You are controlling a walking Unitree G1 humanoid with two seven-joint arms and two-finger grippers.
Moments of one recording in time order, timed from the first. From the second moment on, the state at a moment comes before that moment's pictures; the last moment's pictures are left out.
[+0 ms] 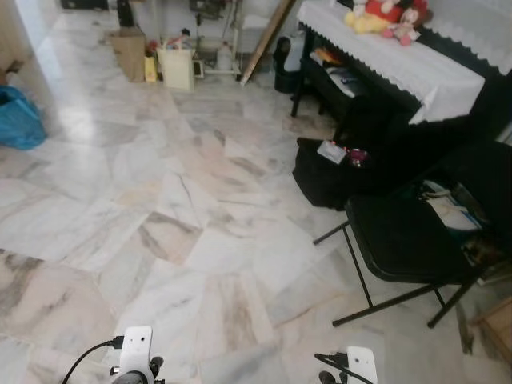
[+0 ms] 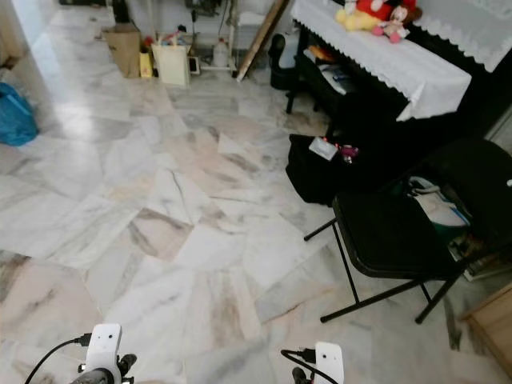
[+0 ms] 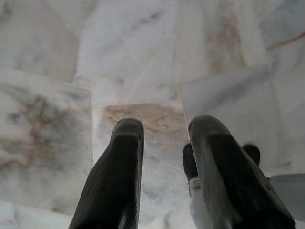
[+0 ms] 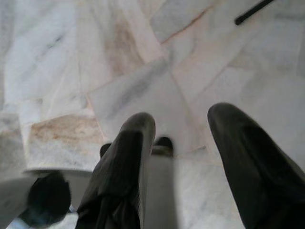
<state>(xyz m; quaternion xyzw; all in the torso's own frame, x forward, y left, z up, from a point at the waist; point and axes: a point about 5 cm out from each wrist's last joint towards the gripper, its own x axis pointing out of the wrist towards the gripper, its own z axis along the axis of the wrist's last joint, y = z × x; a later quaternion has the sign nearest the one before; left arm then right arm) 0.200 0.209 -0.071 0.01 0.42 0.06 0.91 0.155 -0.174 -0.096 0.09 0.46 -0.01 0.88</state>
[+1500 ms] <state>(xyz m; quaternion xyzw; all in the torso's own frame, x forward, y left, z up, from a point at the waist) 0.200 0.212 -0.070 0.02 0.42 0.06 0.91 0.151 -0.171 -0.098 0.10 0.47 -0.02 0.88</state>
